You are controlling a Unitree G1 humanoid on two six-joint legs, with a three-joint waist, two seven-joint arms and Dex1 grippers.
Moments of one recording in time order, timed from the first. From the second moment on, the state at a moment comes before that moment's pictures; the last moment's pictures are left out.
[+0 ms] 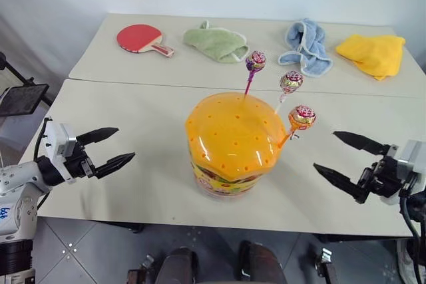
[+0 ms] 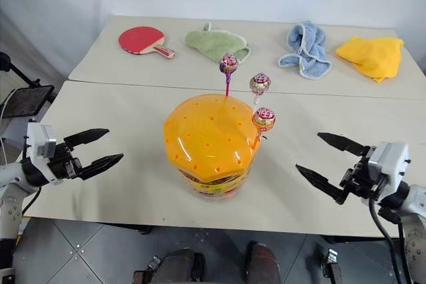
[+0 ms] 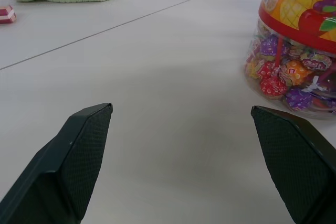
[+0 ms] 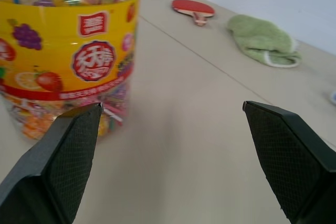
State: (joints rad) left arm -0.11 0.76 0.41 0.02 -0.55 0.22 -1.08; right arm 0.16 -0.72 -0.47 -0.35 0.68 0.12 1.05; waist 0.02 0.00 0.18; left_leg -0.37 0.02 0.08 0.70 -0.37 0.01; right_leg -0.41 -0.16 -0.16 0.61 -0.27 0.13
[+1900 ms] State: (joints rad) left arm -0.41 0.68 0.42 -0.23 -1.16 0.71 -1.16; right arm -0.16 -0.79 -0.47 -0.60 1.49 0.53 0.67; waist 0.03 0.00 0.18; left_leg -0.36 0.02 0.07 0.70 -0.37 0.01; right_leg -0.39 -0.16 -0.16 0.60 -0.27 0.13
